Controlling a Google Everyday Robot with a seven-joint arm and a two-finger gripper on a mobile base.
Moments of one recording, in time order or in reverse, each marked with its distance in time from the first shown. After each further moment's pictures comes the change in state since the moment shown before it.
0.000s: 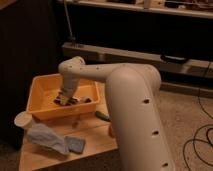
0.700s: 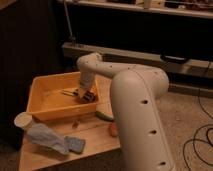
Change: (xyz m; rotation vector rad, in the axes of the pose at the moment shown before) arm 0.048 -0.122 -0.017 0.103 0.034 0.170
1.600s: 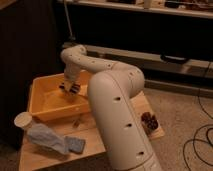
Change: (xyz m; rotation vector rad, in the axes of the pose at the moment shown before) arm -0.096 0.065 -0.002 -0.023 -0.069 -0.155
